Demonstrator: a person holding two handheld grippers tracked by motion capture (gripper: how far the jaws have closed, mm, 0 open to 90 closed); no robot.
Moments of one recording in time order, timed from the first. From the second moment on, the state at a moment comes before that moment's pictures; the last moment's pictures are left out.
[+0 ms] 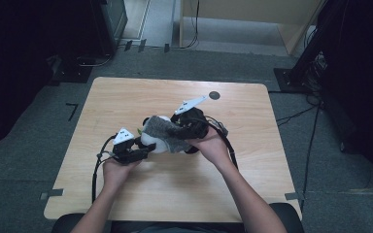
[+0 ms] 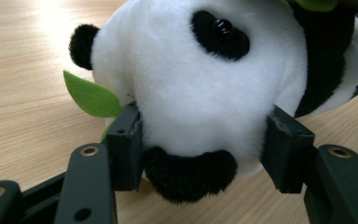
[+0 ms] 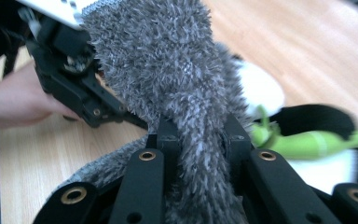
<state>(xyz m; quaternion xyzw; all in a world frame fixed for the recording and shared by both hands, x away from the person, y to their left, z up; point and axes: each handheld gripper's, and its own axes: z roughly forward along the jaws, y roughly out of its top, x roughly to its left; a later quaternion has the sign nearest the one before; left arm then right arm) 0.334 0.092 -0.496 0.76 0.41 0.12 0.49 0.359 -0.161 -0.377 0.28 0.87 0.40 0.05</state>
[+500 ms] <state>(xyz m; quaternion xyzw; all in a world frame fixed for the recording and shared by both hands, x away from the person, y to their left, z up) 0.333 0.091 -0.495 0.76 0.41 0.11 0.49 0.357 -0.183 -0.403 0.29 0.88 0.37 0.03</state>
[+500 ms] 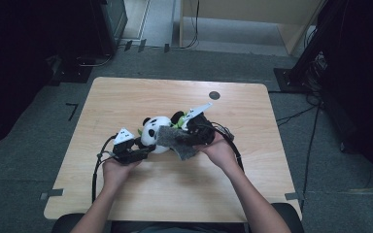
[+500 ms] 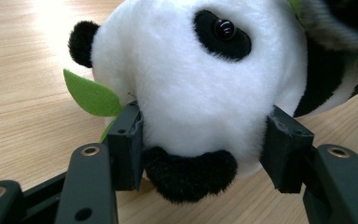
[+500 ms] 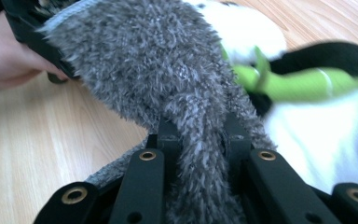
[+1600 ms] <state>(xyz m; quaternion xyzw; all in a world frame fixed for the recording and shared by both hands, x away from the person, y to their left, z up) 0.335 0.093 -0.498 0.77 0.40 0.11 0.49 0.368 -0.270 -0.417 0.39 0.84 0.36 0.06</state>
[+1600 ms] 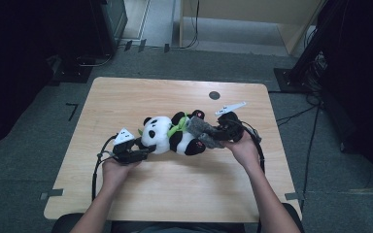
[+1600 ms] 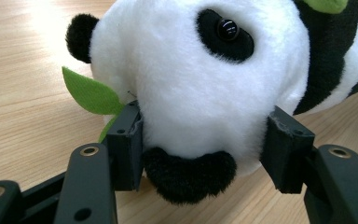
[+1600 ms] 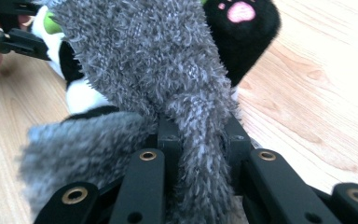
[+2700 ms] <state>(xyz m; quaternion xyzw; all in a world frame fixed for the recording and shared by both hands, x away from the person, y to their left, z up) 0.337 0.093 -0.495 0.77 0.40 0.10 0.49 0.338 -0.155 -0.375 0.28 0.88 0.40 0.03</state>
